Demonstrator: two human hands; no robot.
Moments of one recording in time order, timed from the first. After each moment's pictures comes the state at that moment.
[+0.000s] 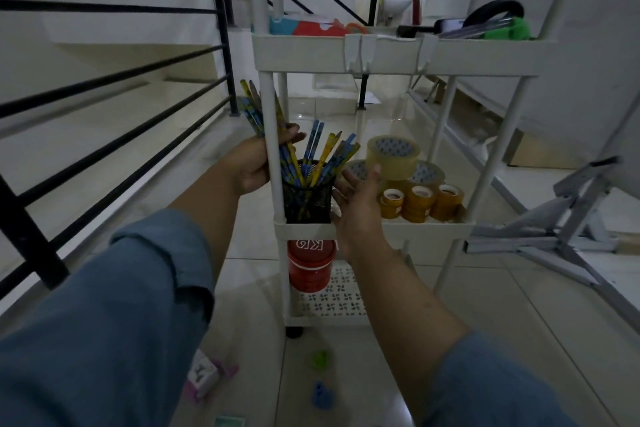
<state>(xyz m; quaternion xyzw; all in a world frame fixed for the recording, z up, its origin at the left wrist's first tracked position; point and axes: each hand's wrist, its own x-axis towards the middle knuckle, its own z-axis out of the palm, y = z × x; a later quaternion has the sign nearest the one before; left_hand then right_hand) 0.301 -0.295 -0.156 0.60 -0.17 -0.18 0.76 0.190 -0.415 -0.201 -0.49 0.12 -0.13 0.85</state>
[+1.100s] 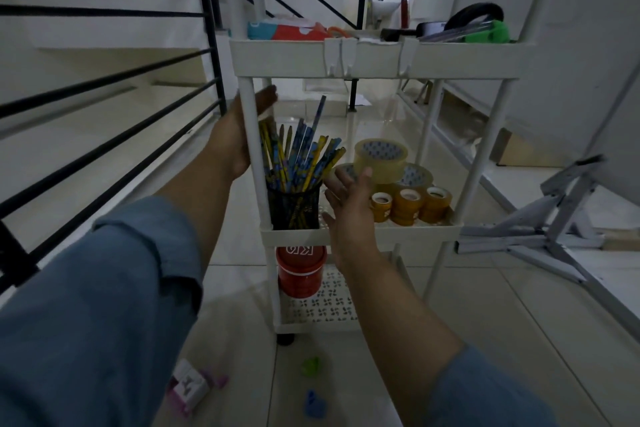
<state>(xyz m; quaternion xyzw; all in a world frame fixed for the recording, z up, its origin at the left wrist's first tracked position) 0.315 -0.299 -0.129 0.58 -0.19 -0.06 0.79 0.184 -0.419 -0.201 -0.51 0.12 -0.17 0.84</state>
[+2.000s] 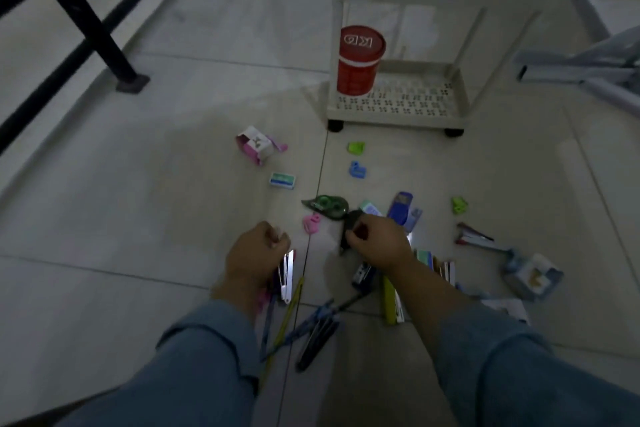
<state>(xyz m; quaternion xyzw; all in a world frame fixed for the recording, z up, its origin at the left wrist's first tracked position) -0.041 -0.147 -0.449 0.94 0.05 -0.13 0.32 -0.054 -0.362 -0.448 -0.96 0.04 0.13 0.26</state>
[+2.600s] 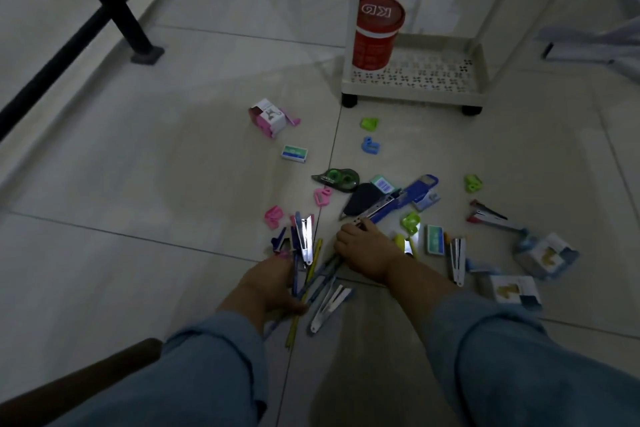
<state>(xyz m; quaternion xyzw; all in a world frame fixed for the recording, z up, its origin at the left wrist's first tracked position) -0.103 -0.137 -0.469 0.91 -0.11 -0.40 0.11 -0.087 -0.337 -0.493 -0.93 -0.35 0.09 -0.11</state>
